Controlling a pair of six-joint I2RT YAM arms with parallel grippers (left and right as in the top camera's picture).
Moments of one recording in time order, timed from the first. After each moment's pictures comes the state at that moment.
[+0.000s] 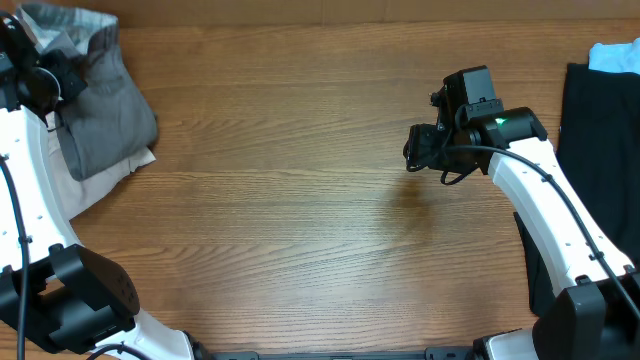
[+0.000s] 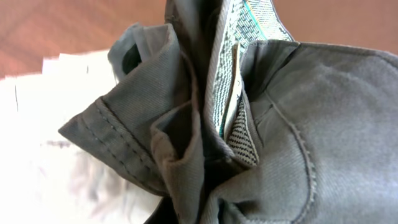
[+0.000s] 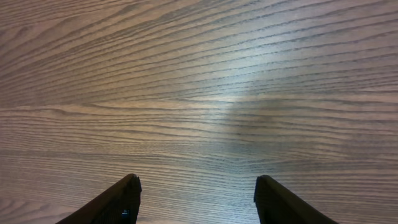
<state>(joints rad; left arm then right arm) 0.44 1.82 1.83 -0.81 0.10 -0.21 0.21 1.61 1.34 -0.93 -0.16 0.33</state>
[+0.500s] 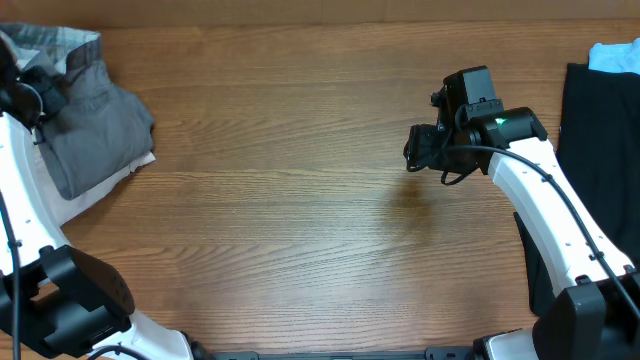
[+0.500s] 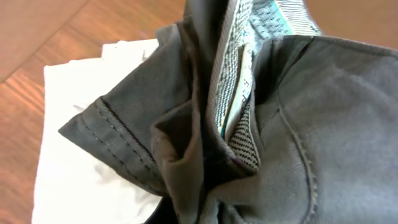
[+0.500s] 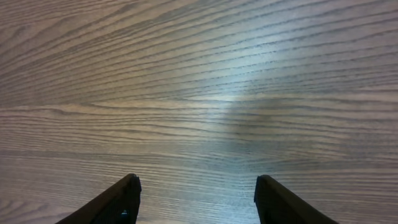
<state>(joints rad) 0.51 1.82 1.81 -0.88 0.00 -0.18 0.21 1.61 1.34 -0.94 -0.16 0.33</state>
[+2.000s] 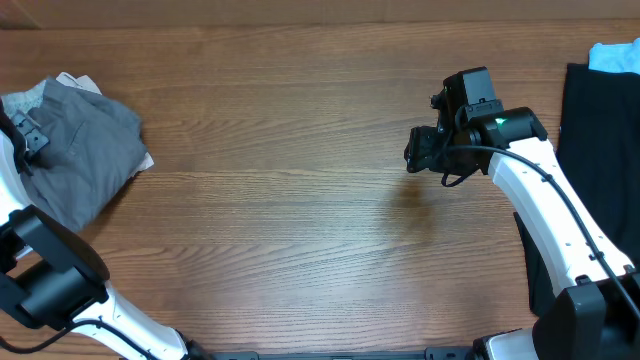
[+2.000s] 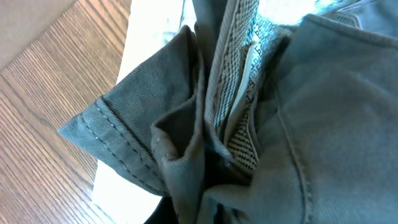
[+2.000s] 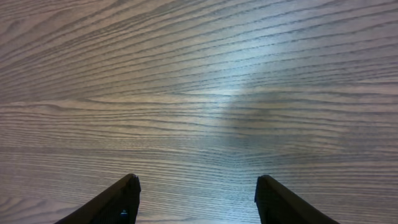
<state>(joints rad) 0.64 2.03 1.80 -0.92 -0.18 -0.21 0.21 1.61 1.34 -0.96 -0.16 0.33</state>
